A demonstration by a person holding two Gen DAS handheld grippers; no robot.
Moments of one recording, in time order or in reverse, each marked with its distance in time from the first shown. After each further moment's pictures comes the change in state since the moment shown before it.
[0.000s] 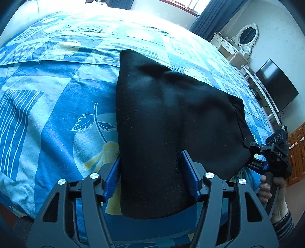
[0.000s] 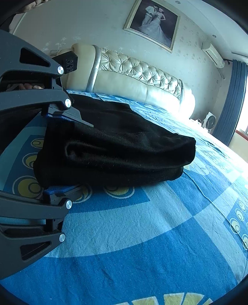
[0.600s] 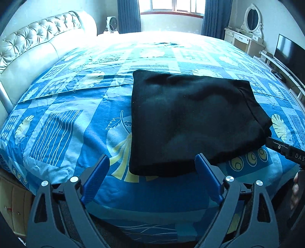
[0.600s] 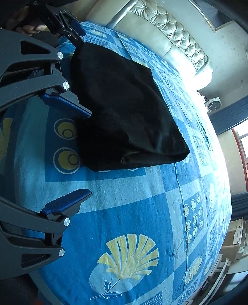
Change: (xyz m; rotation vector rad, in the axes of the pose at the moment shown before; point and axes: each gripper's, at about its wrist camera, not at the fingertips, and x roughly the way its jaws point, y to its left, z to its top) left arm -0.048 -0.056 -0.045 0.162 -0.128 0.330; right arm -0.023 0.073 -0.063 -0.330 -0.122 -0.564
